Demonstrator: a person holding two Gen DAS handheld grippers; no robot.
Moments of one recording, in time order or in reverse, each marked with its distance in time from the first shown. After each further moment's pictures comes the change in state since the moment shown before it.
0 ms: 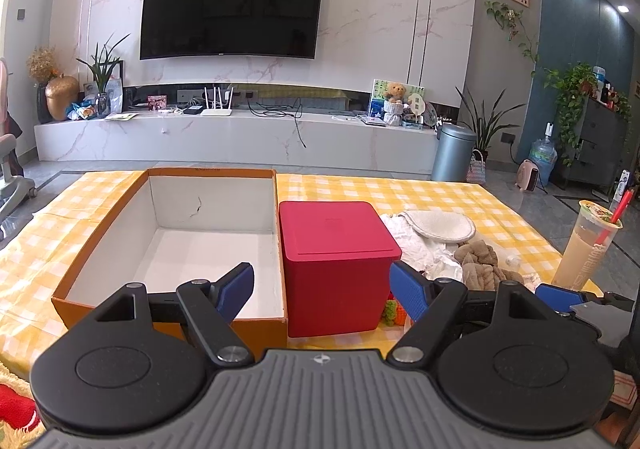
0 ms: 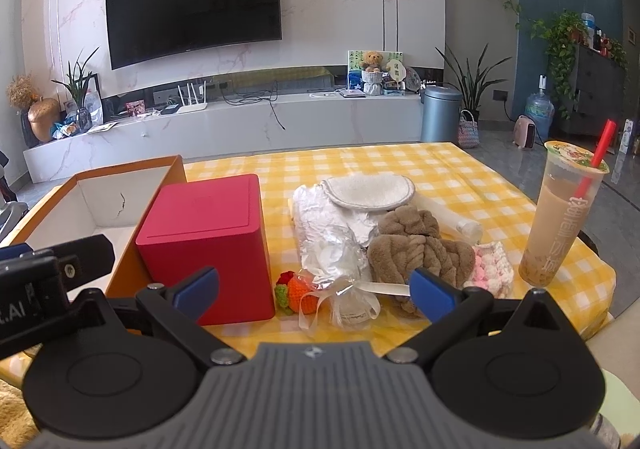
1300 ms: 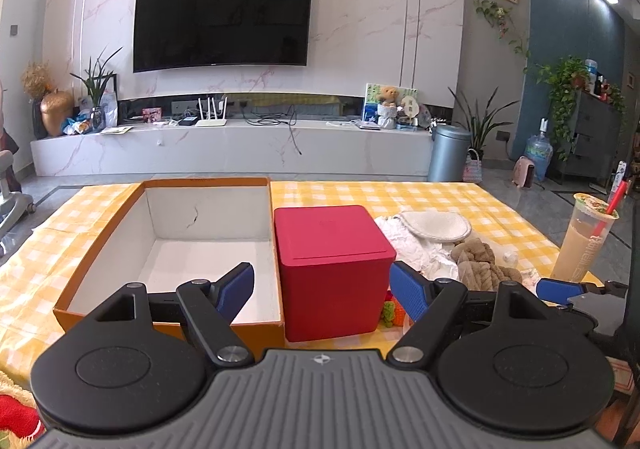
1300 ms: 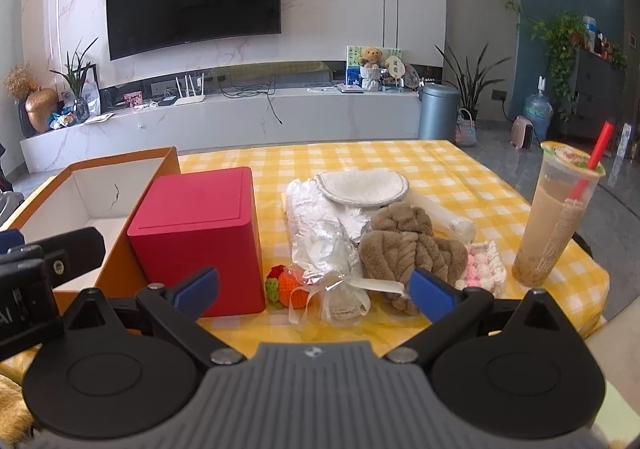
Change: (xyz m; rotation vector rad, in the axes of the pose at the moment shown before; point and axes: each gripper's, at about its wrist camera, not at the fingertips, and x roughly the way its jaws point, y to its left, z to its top) left arm -0.008 -0.005 0.003 0.039 -0.018 -0.012; right arm -0.001 -0.003 0.000 -0.028 0.016 -0.013
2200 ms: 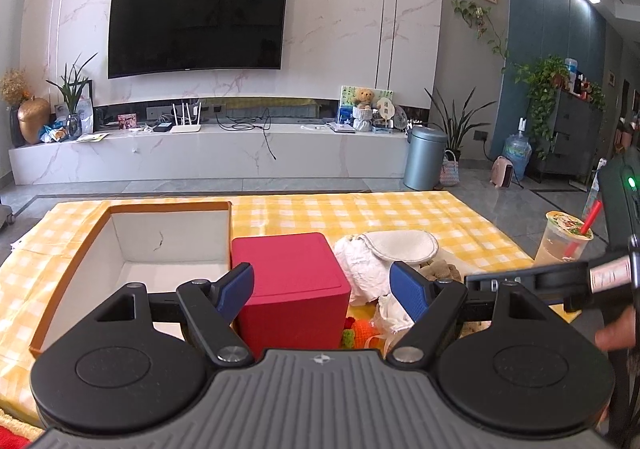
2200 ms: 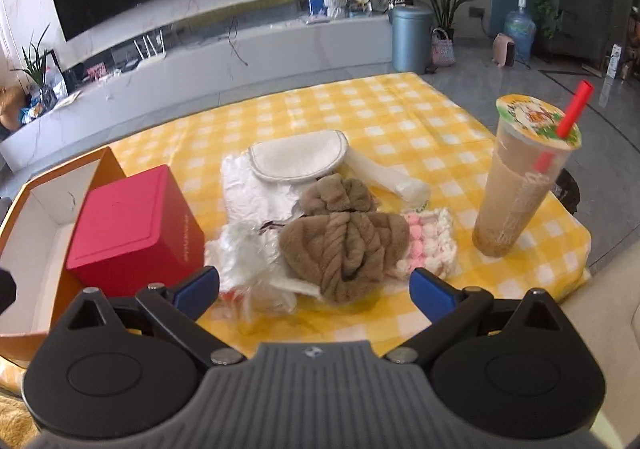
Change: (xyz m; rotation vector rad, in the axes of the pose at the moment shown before) left arm 0.012 -0.032 0.038 0.018 0.007 -0.057; right arm 0.038 -0.083 0.059 0.133 0.263 -0.017
